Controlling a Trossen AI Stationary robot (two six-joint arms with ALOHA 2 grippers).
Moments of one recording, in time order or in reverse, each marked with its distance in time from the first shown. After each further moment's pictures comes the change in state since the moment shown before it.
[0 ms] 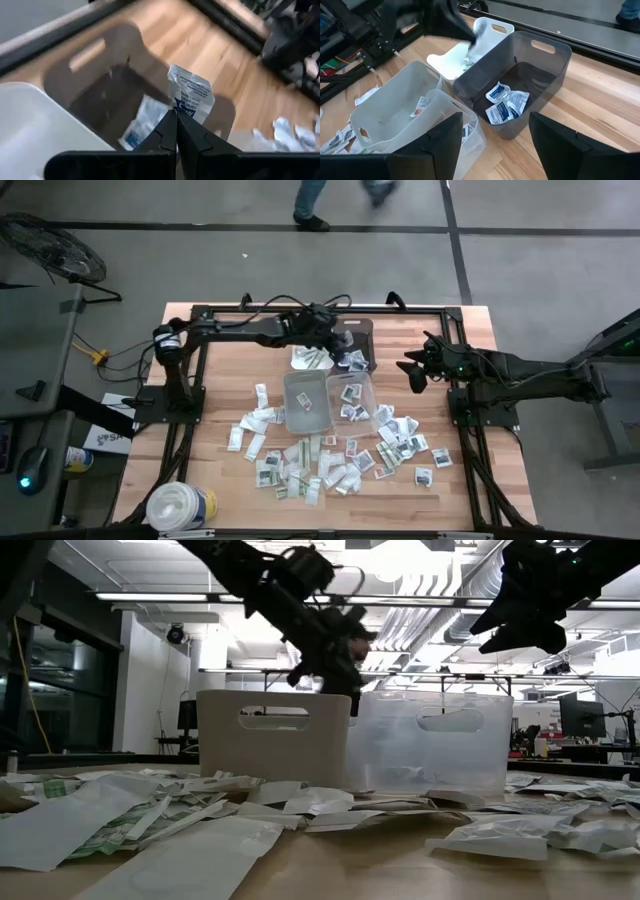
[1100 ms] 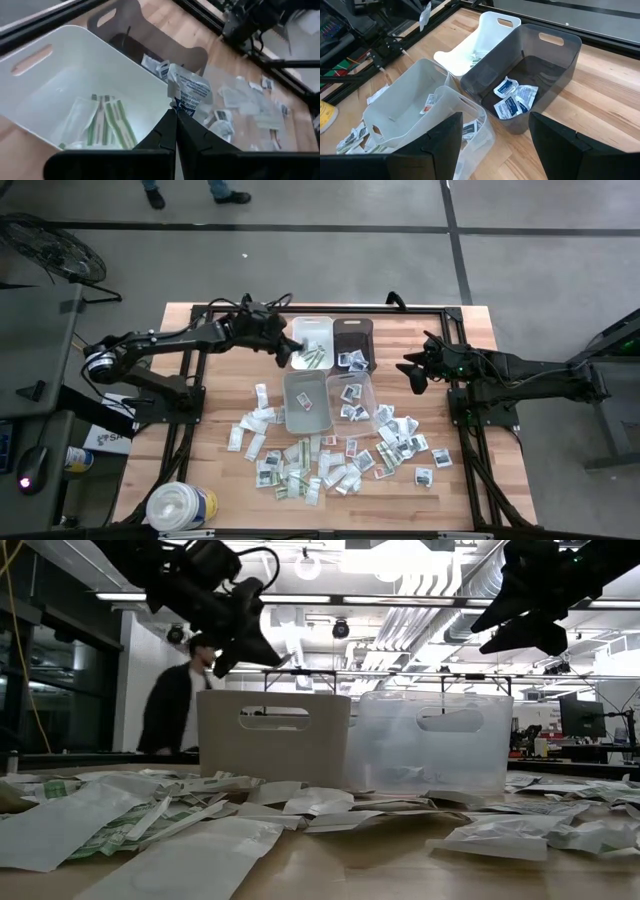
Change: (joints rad) left arm 0.137 -0.543 -0.554 0.094 0.270 0.077; right arm 0.000 -0.002 0.000 -0.002 -0.042 0.042
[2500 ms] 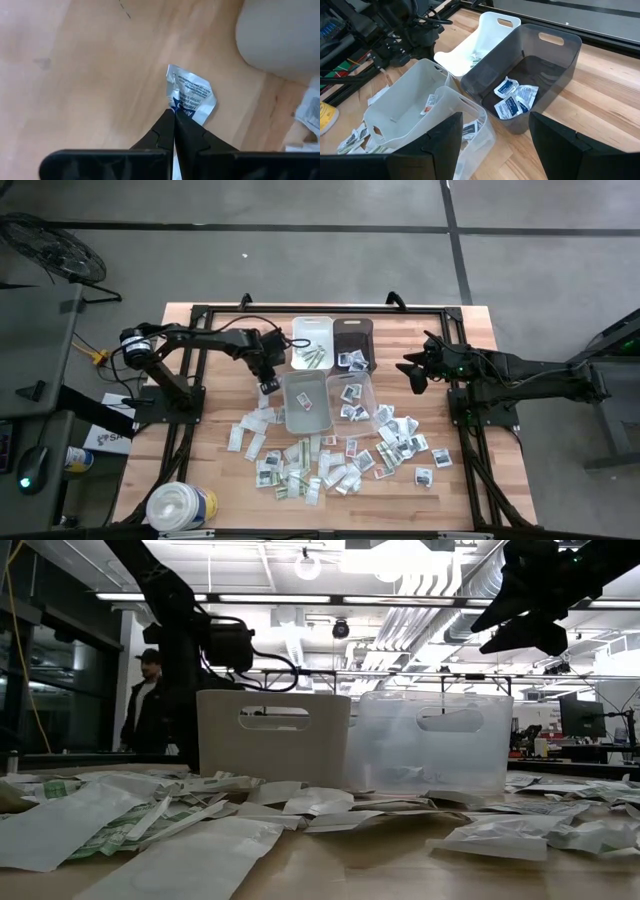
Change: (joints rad) left arm -0.029 0.299 -0.001 -0.521 -0.103 0.354; right arm 0.000 0.000 0.000 0.001 0.000 0.011
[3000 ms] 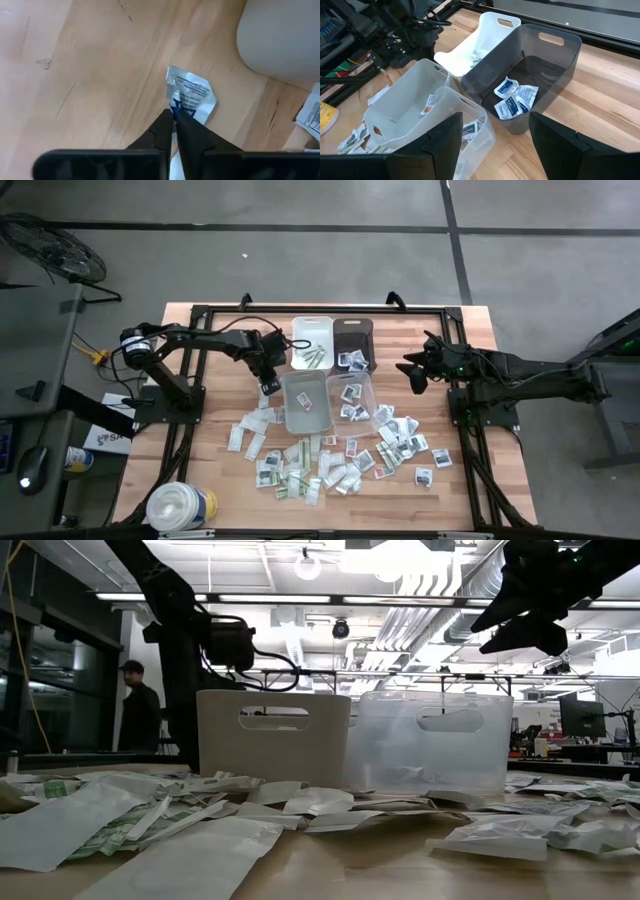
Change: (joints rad) left arm -0.003 0.006 0.003 0.010 -0.049 -0.022; right arm 0.000 0.000 0.000 0.000 0.000 0.000
